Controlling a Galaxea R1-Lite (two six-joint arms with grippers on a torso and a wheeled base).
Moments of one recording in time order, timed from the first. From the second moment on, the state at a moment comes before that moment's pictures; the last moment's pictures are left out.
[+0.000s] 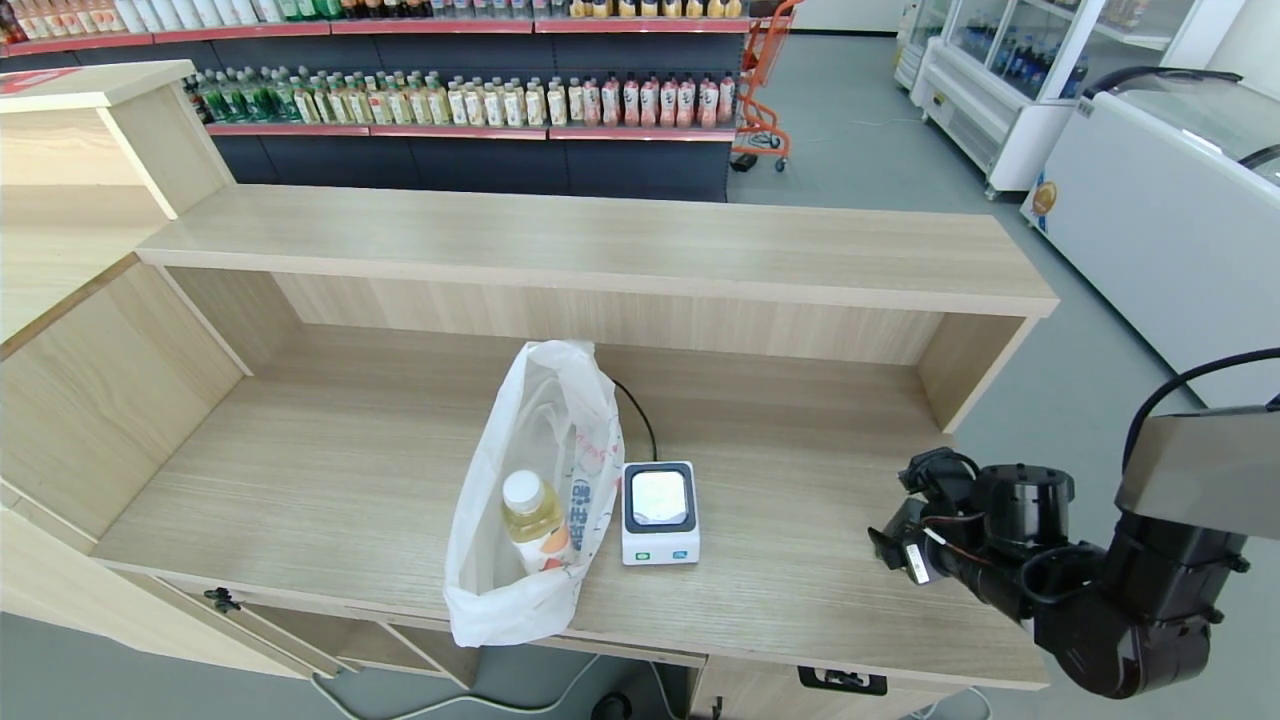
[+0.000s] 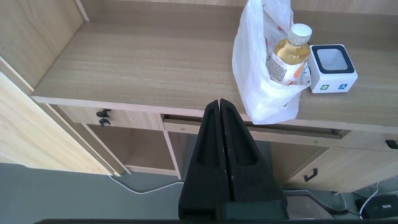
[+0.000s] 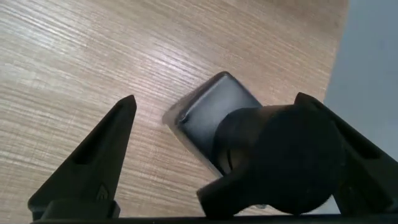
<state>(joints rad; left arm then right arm) 0.00 0.00 0.00 0.00 -0.03 0.01 0.18 2.22 -0.48 -1.28 -0.17 -0.30</state>
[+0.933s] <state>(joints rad) 0.00 0.00 0.00 0.00 -0.03 0.01 0.20 2.30 -0.51 -1.29 -0.18 -0.30</state>
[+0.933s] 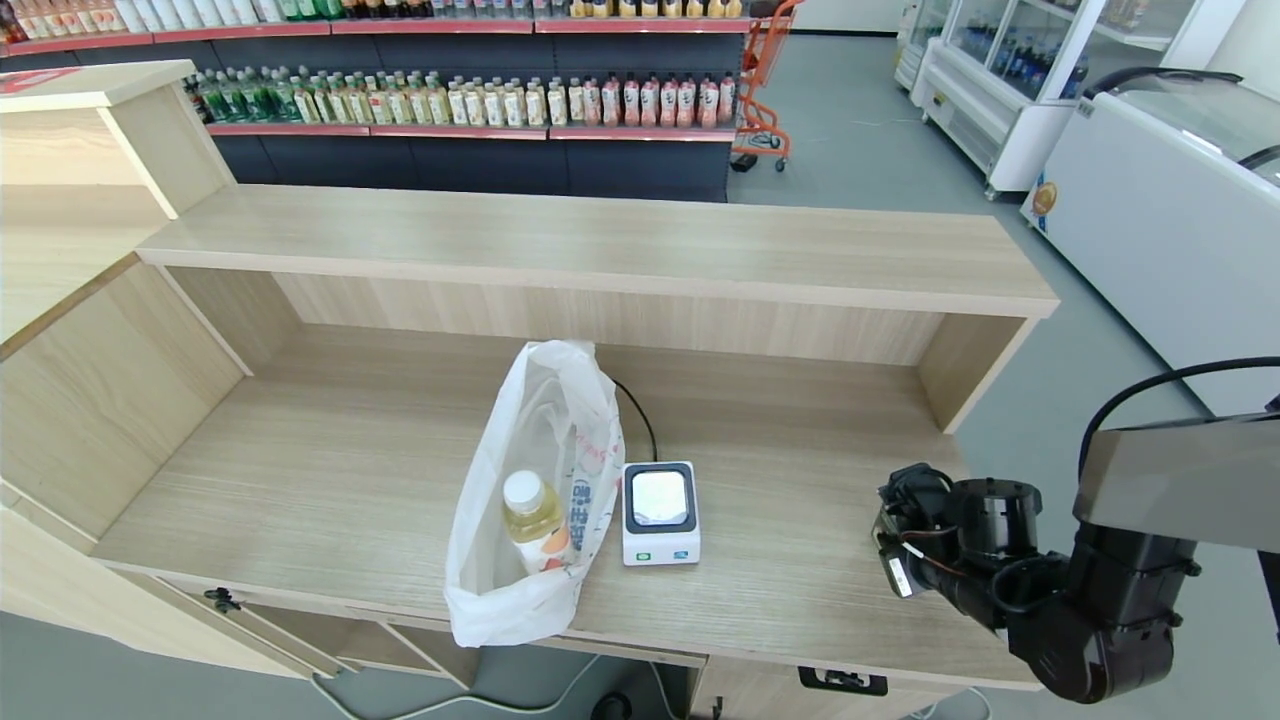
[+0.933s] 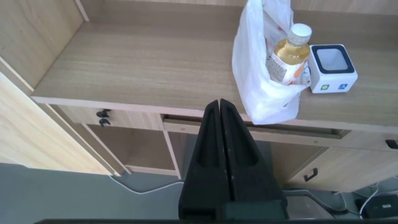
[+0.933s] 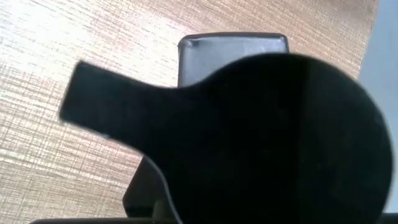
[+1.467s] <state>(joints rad) 0.00 0.00 0.00 0.00 -0.03 0.01 0.12 2.03 -0.44 -1.35 -0.18 -0.60</state>
